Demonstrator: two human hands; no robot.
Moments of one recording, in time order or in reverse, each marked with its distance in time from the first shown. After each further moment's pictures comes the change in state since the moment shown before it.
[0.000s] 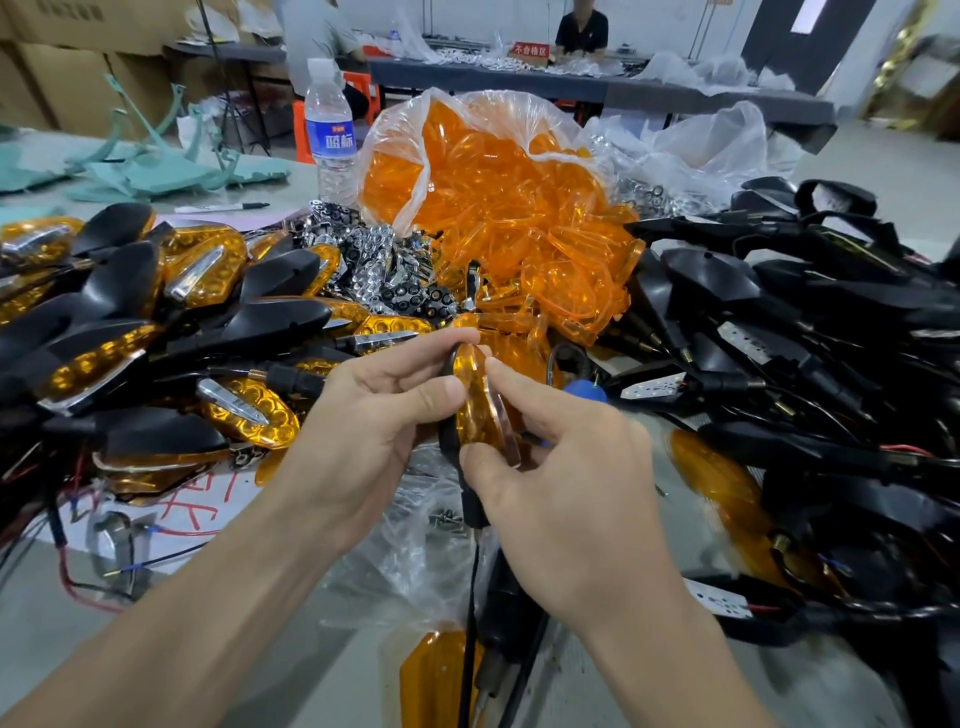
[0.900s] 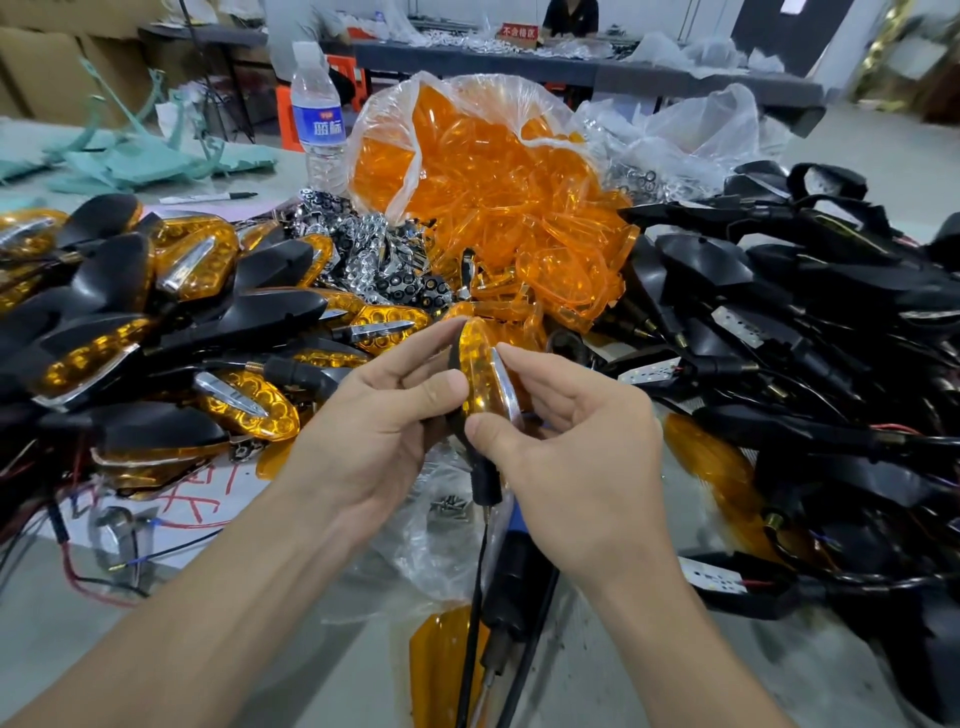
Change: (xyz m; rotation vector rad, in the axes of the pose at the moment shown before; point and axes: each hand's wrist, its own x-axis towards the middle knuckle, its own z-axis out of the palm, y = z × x) left_hand 0.005 -0.011 -0.004 -0.225 0.011 -0.131; right_hand 0.005 0.013 0.004 0.345 0.032 0.063
